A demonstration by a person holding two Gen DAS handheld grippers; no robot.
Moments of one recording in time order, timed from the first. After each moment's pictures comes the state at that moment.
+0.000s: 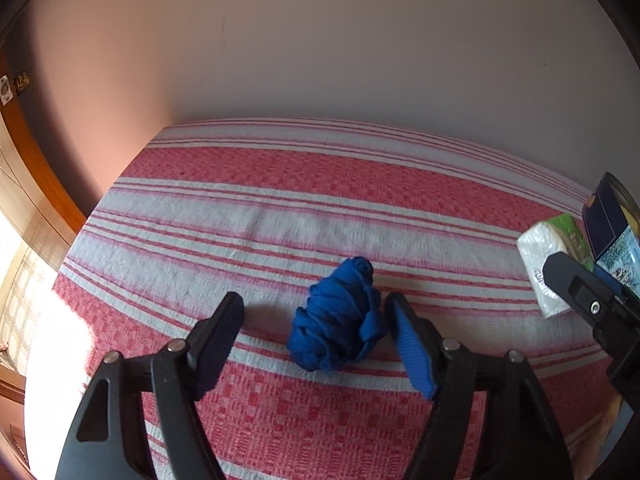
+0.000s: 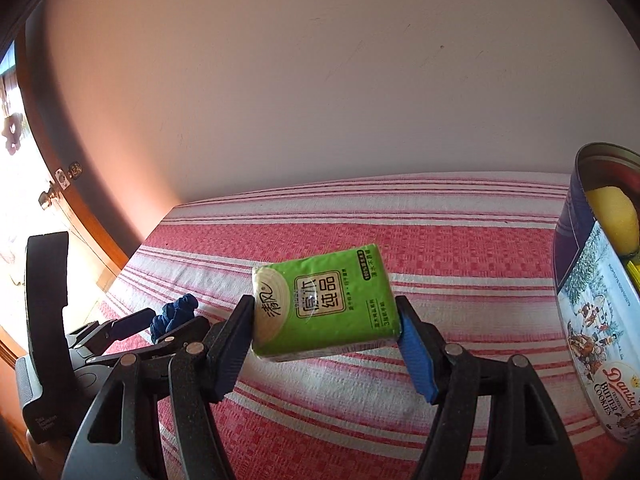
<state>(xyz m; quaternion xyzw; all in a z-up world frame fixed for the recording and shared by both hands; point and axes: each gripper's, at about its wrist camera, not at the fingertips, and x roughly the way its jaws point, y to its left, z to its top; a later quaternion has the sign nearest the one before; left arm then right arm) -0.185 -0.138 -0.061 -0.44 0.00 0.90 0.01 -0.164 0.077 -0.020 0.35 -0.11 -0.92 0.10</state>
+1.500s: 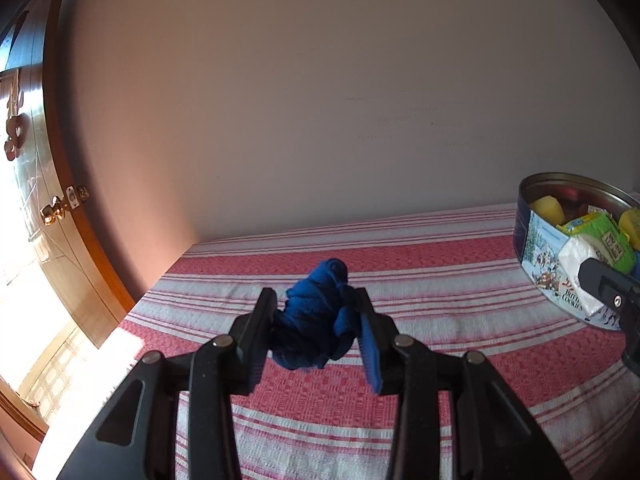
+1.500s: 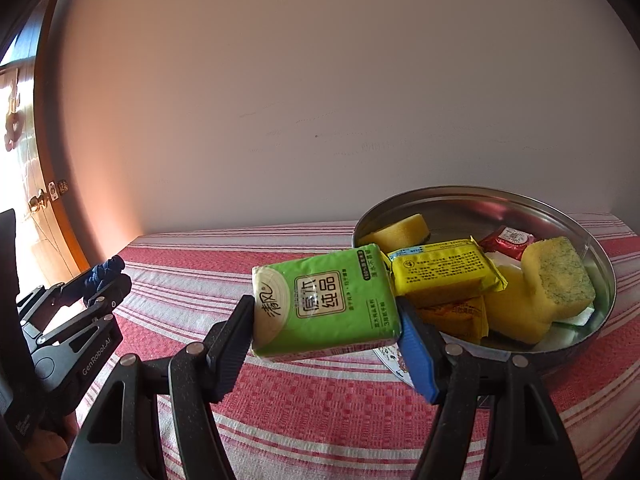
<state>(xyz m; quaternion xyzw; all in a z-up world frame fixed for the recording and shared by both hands) -0.058 -0.022 -0.017 -0.23 0.10 0.97 -0.04 -0.035 0.170 0.011 0.24 -0.06 -0.97 0.01</state>
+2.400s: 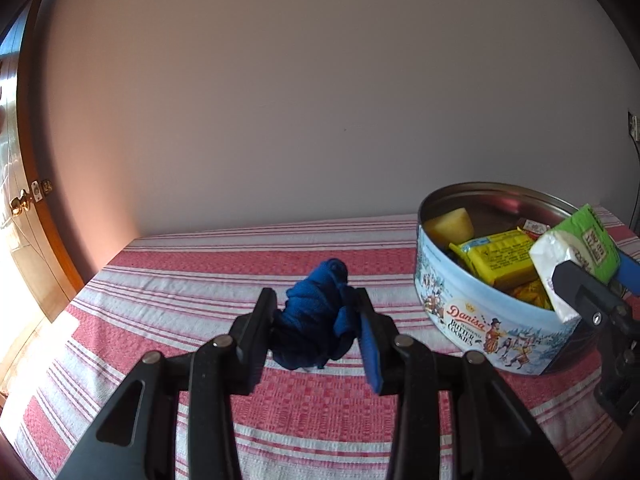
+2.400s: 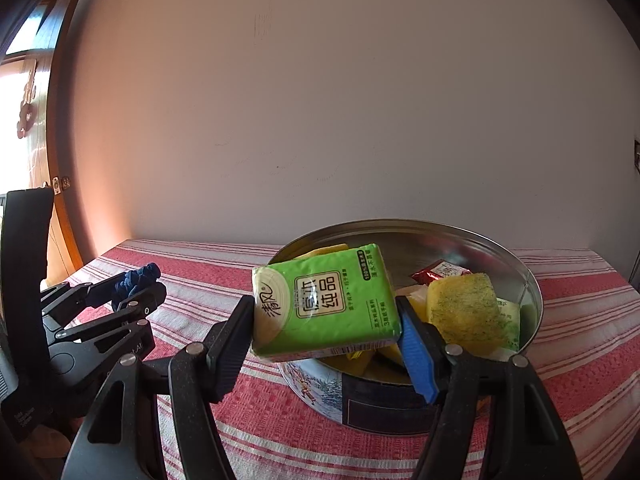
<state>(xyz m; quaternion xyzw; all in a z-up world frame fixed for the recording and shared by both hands) -0.044 0.082 -0.015 -0.25 0.06 0.97 0.02 -0.002 0.254 0.019 0.19 -0.02 -0.98 0.01</state>
